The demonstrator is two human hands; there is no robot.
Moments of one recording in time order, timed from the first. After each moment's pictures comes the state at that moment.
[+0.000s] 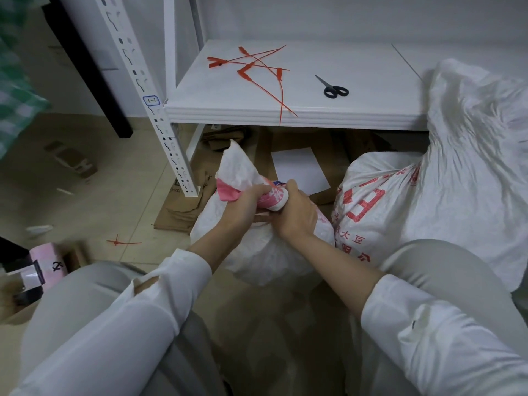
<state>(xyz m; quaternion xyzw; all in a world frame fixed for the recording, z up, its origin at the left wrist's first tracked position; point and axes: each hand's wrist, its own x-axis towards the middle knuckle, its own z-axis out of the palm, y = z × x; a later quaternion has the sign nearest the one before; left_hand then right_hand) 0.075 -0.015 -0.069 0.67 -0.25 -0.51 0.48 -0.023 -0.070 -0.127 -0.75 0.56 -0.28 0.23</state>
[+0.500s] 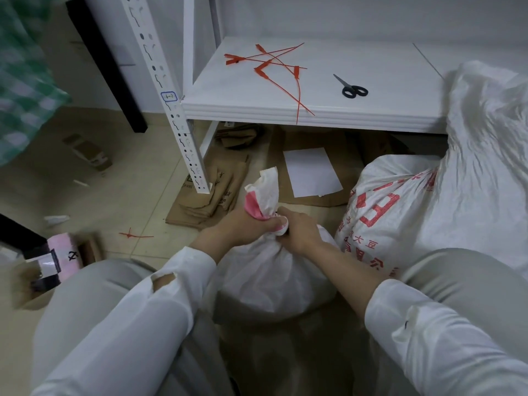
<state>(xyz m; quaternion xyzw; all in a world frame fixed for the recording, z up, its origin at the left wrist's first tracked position) 0.116 -0.006 -0.105 0.71 -0.50 -0.41 0.26 -0.023 -0.075 -0.168 -0.85 0.45 -0.09 0.26</state>
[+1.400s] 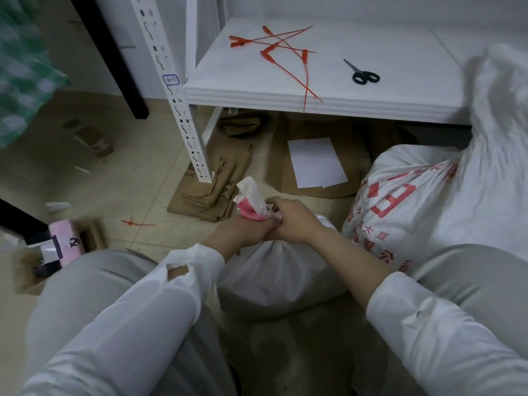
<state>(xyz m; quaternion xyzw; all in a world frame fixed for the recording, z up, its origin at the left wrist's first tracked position) 0.111 -0.005 -0.135 0.81 -0.40 -0.42 0.08 -0.012 -0.085 -0.163 -0.87 0.37 -0.03 0.31</state>
